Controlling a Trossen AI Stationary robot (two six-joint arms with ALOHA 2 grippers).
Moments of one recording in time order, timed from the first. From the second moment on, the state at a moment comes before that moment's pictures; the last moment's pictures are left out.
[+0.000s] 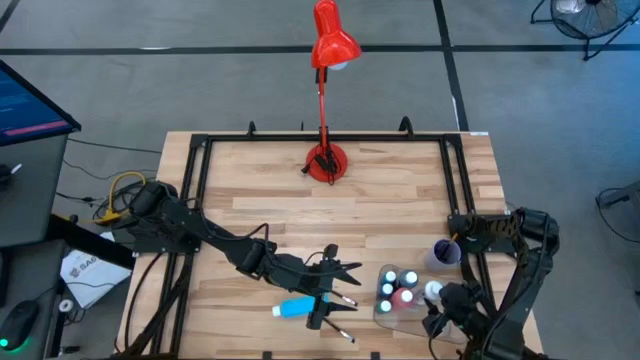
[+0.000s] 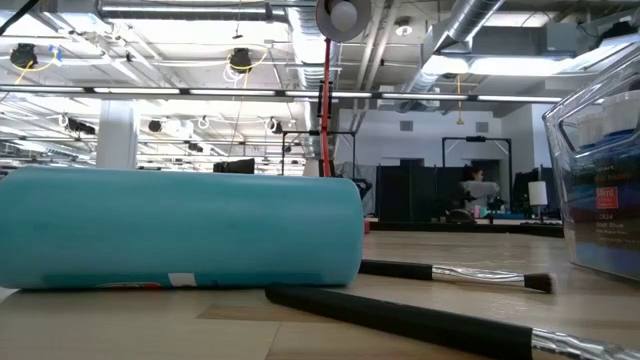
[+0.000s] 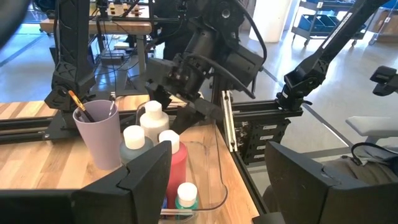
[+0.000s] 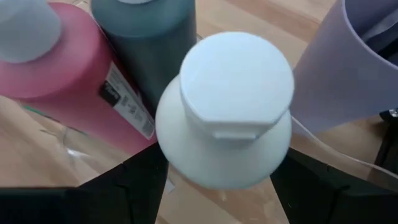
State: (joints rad) left arm -0.46 1.78 1.38 0.21 -0.24 -0.10; right arm 1.25 1.85 1.31 -1.46 0.55 2.33
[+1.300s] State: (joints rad) left arm -0.46 1.78 1.38 0.20 -0.24 -0.10; right arm 1.16 1.85 1.29 -1.50 0.58 2.27
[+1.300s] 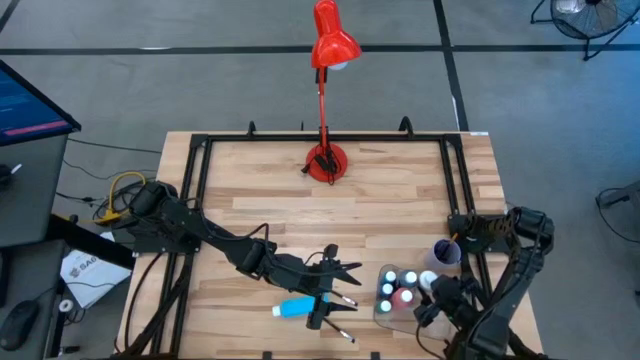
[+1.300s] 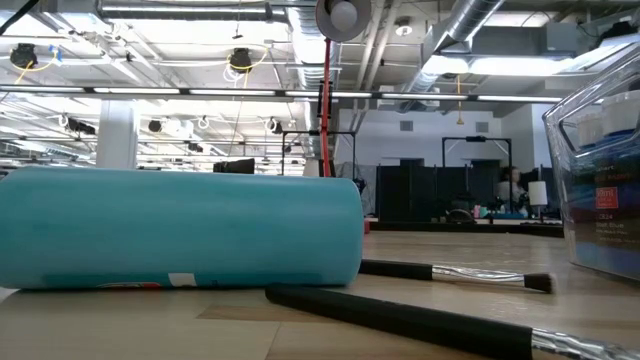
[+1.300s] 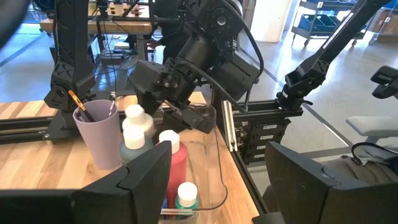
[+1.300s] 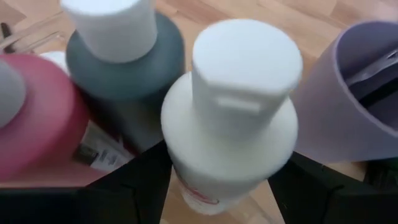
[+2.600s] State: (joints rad) left arm -0.46 1.78 1.38 0.20 -0.24 -0.10; right arm 1.24 1.89 1.29 -1.50 0.64 2.32
